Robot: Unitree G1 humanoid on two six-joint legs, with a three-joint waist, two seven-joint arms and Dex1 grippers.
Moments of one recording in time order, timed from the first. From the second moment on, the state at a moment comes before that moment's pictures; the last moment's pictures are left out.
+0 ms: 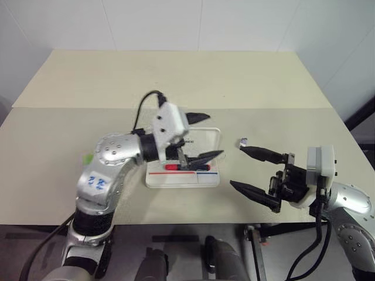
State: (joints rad) left arm -0.54 0.34 0.01 -0.57 -0.27 0.71 -0.73; right arm 0.00 -0.67 -0.21 -0.59 0.83 0.34 0.93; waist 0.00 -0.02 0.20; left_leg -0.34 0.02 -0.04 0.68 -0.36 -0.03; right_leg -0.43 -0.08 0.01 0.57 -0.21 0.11
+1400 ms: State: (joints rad) left arm 0.04 0.01 0.35 -0.62 0.01 0.74 0.15; right arm -0.13 -0.68 -0.22 -0.29 0.81 0.30 1.25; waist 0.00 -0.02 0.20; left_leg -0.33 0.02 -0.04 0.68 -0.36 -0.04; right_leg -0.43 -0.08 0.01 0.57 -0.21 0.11
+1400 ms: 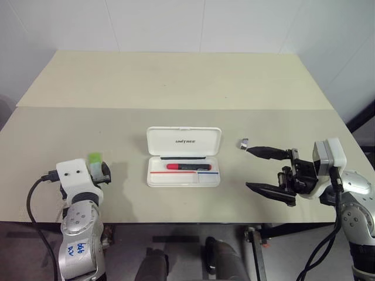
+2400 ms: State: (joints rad) left arm -0.03 0.17 0.42 -0.44 -0.12 0.73 0.06; right arm -0.05 -0.69 -0.24 -0.35 0.81 0.30 1.22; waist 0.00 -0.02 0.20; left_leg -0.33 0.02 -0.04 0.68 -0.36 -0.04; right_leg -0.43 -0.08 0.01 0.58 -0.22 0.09
